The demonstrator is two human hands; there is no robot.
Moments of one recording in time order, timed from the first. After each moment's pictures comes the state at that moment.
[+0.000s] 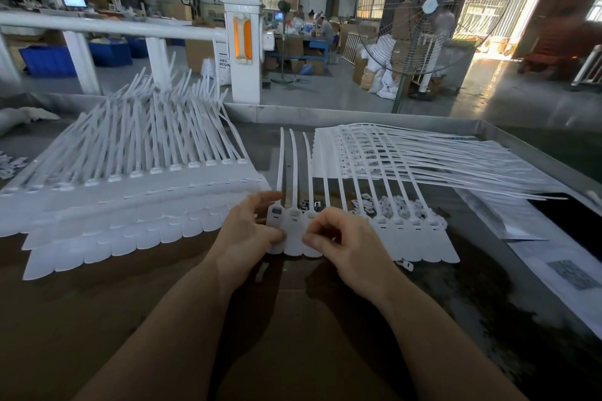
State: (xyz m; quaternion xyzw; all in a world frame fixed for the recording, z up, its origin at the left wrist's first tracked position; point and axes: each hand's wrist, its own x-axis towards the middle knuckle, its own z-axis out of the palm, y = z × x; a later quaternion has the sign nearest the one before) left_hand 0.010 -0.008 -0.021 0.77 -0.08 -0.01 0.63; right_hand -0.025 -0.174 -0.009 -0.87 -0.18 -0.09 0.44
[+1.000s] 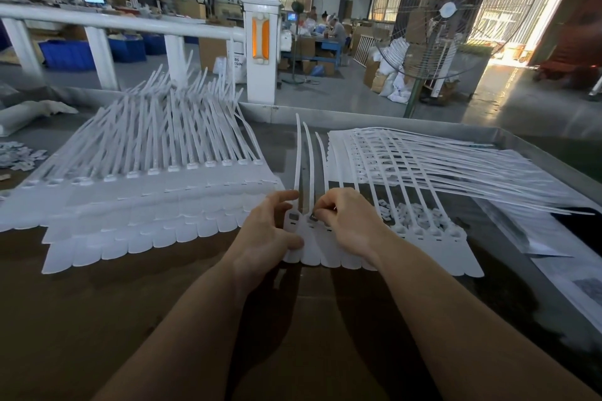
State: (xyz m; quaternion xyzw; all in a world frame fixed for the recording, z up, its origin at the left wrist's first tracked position) left_hand 0.007 -0.010 -0.015 0.71 -0.08 -0.06 0.70; right_hand 0.019 -0.153 0.016 -0.95 -0.07 -0.05 0.30
